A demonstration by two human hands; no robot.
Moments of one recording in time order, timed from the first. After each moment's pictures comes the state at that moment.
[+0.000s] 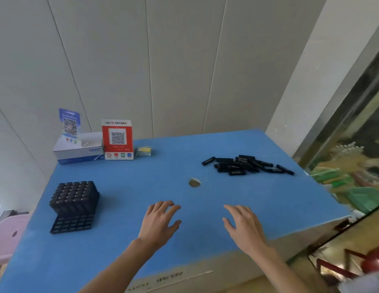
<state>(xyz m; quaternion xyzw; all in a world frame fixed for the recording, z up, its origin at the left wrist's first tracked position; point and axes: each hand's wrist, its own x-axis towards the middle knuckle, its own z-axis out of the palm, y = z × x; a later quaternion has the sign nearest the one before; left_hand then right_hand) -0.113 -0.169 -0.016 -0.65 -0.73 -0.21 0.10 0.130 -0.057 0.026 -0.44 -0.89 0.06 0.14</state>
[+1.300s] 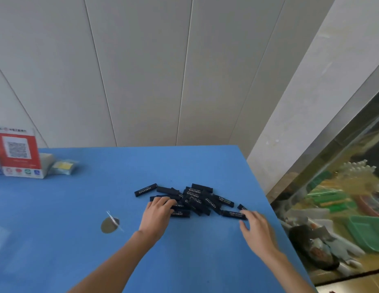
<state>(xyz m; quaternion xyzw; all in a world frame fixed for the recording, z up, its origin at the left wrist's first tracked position) -0.002 0.161 -0.043 -0.57 -0.78 -0.26 0.03 0.270 0.305 -0.010 -0.50 -0.86 0.10 0.10</state>
